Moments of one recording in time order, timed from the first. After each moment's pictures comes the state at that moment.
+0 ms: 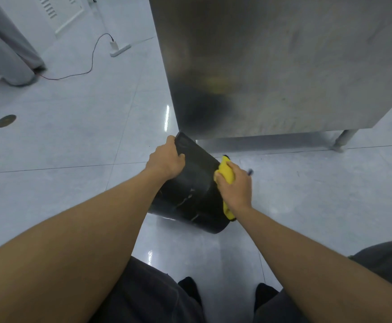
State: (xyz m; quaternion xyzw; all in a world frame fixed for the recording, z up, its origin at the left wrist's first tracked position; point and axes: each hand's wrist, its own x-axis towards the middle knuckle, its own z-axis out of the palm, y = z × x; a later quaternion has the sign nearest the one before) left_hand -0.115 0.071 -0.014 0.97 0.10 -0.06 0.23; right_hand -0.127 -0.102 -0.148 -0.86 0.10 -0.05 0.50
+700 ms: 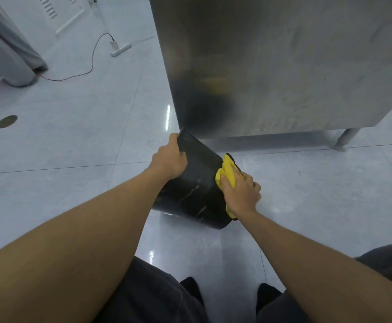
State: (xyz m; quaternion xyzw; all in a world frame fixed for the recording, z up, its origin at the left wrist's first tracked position) left_hand -0.115 0.069 -0.013 0.96 0.10 -0.07 0.27; right_hand -0.137 -0.107 -0.152 -0.92 0.12 0.03 0.38
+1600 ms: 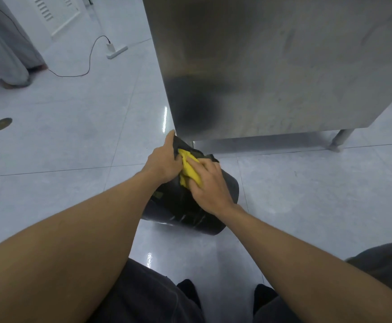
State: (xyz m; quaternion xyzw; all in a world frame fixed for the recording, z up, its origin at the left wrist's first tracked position) left_hand -0.117 0.074 -0.018 0.96 0.07 -0.04 0.28; right_hand -0.138 -0.065 -0.115 -0.89 -0.17 -0.08 0.42
